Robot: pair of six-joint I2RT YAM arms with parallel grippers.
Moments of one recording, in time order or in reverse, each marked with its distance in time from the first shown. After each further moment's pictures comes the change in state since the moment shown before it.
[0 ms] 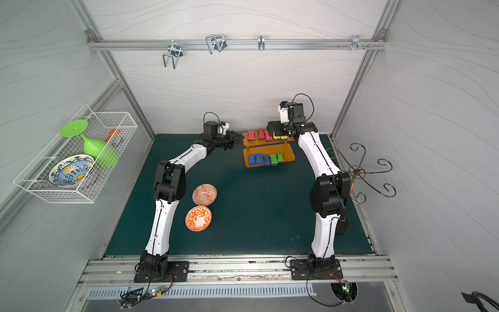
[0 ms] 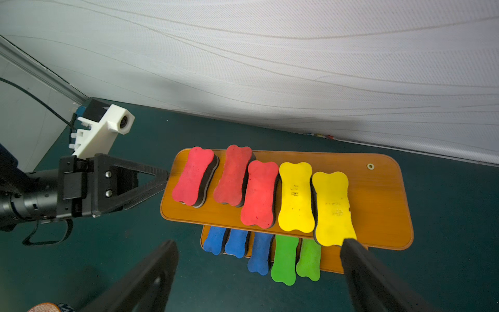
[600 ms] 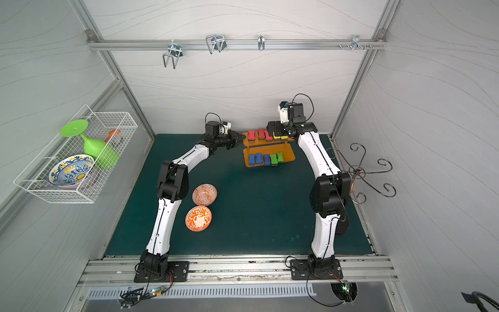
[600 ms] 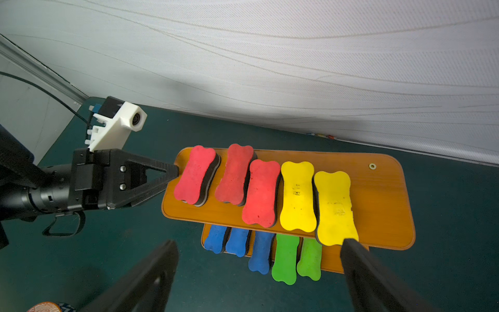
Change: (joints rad) left arm -0.008 0.053 0.058 0.048 0.040 -0.090; right arm 0.000 0.000 -0.004 0.000 0.000 -0.001
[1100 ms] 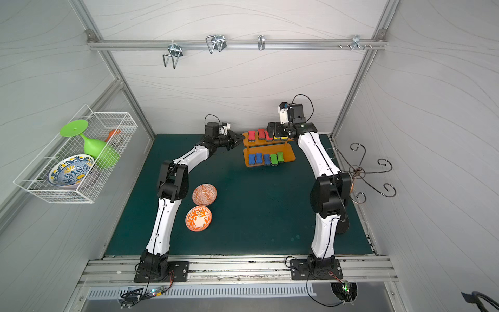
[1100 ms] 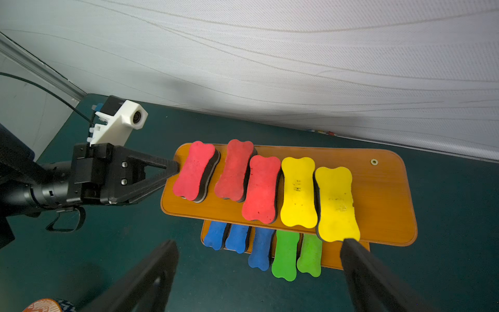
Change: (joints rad) left arm 0.002 0.001 -0.034 0.064 0.014 -0.077; right arm 0.000 -0.008 -0.014 0.000 0.001 -0.002
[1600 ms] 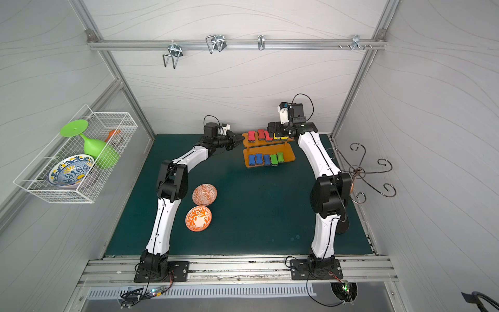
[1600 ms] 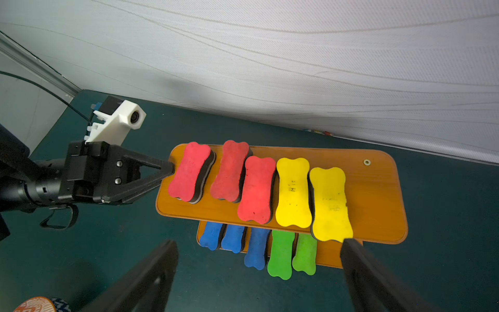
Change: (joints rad) left arm 0.026 -0.004 -0.021 0.014 0.050 -0.023; right arm 0.000 0.012 0.042 -0.029 0.019 -0.019
